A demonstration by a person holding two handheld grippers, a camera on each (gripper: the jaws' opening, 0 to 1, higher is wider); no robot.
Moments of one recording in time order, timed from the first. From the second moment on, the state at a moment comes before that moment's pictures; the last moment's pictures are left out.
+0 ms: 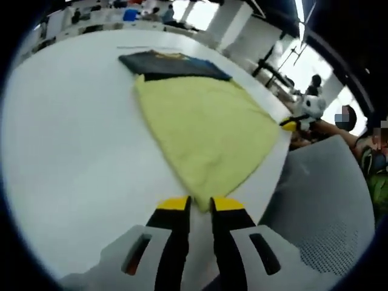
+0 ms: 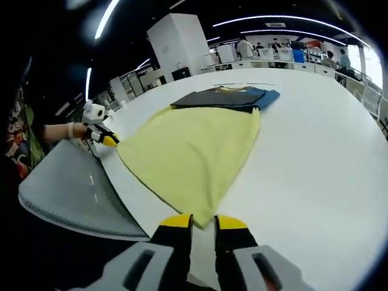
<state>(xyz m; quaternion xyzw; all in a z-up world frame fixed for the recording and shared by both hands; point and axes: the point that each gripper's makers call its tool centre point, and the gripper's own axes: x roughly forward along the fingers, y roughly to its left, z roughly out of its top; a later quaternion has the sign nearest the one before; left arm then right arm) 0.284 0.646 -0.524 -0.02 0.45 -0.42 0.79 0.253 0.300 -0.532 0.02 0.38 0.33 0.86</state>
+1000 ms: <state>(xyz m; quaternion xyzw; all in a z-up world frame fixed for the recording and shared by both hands) 0.291 0.649 -0.520 -0.11 0.47 -0.41 0.77 0.253 0.297 -0.520 0.03 0.38 0.33 0.87</state>
